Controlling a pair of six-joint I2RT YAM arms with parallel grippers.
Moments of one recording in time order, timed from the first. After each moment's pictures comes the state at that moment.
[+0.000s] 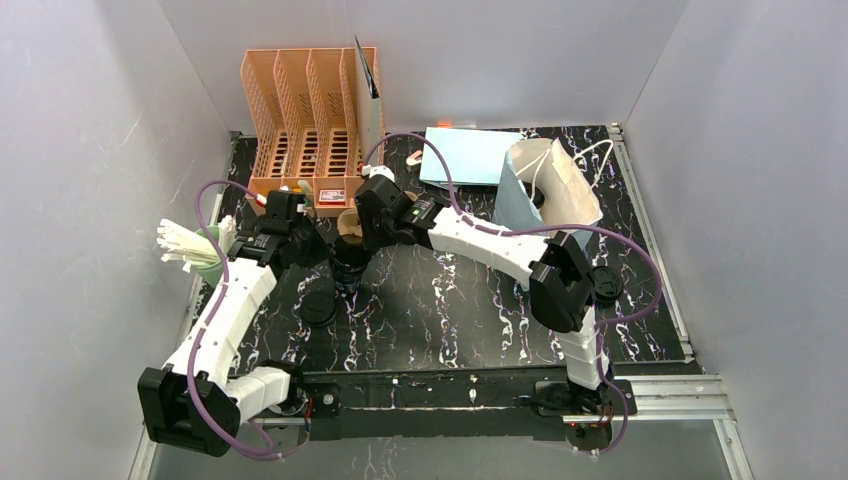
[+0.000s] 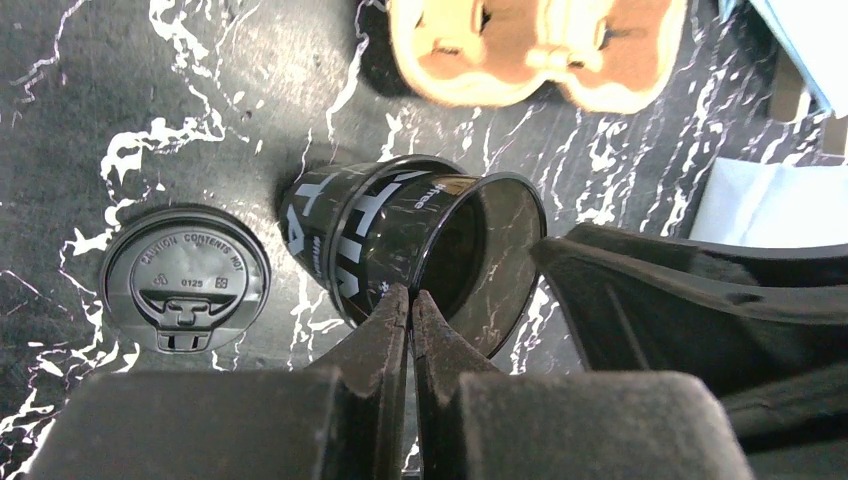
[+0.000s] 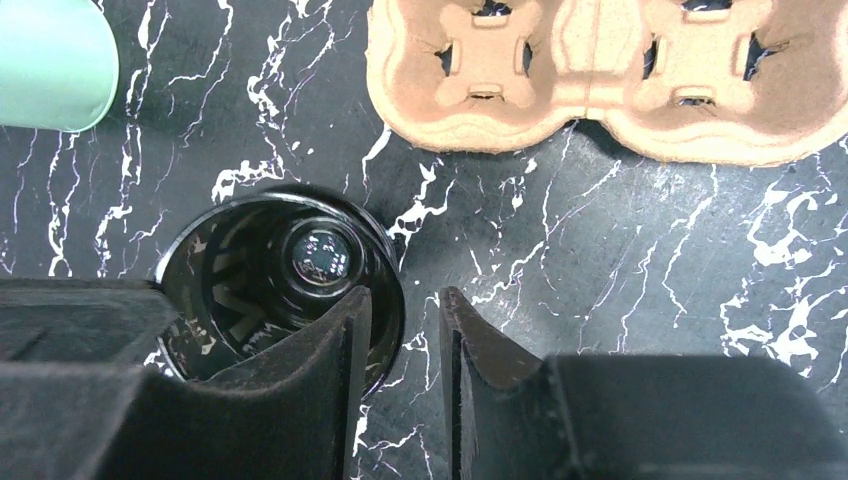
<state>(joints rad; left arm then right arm) -0.21 1.11 0.95 -0.77 -0.01 -0.75 1.02 2.04 1.82 -0.58 0.16 0.58</state>
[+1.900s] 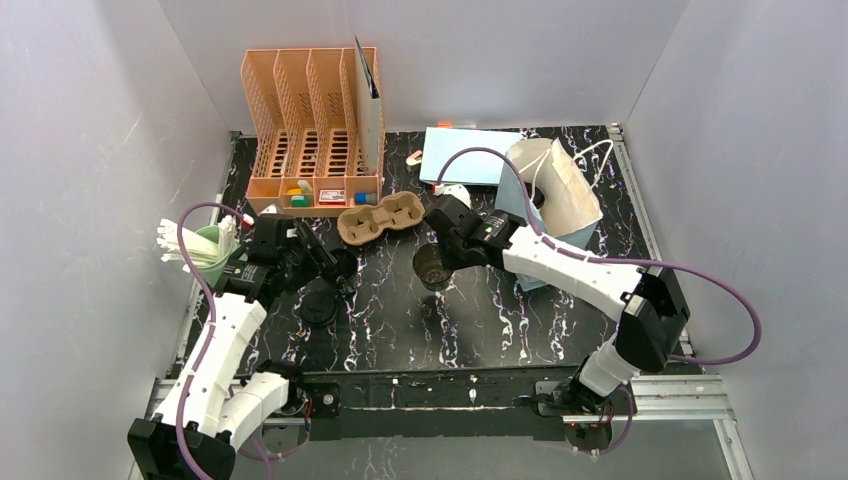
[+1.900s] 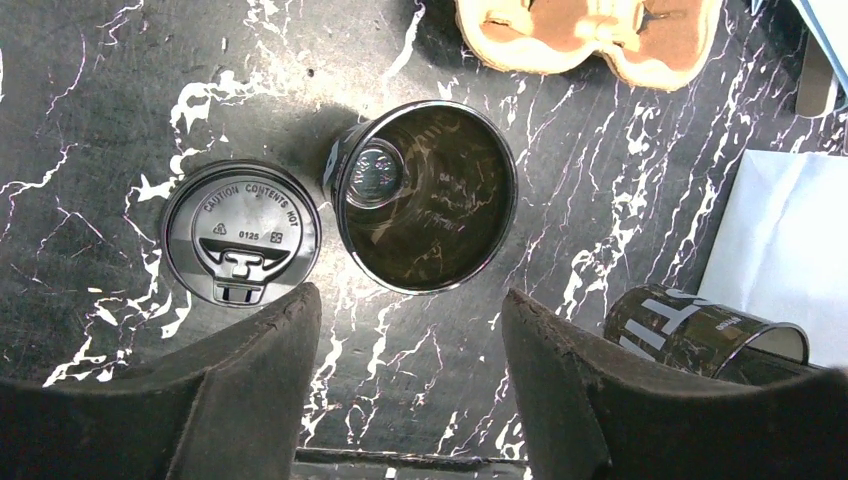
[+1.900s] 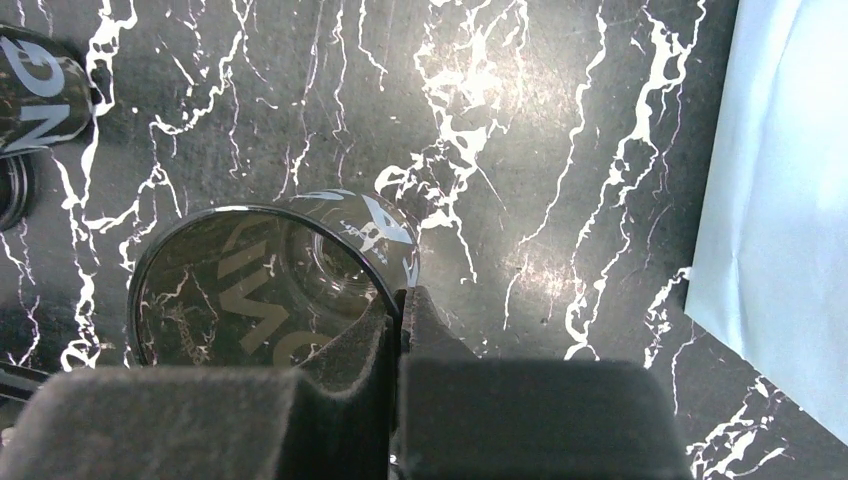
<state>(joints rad) -0.21 0.89 0.86 -0.84 -0.06 -0.75 0.96 1.58 1.33 -0.78 0.30 0.58</state>
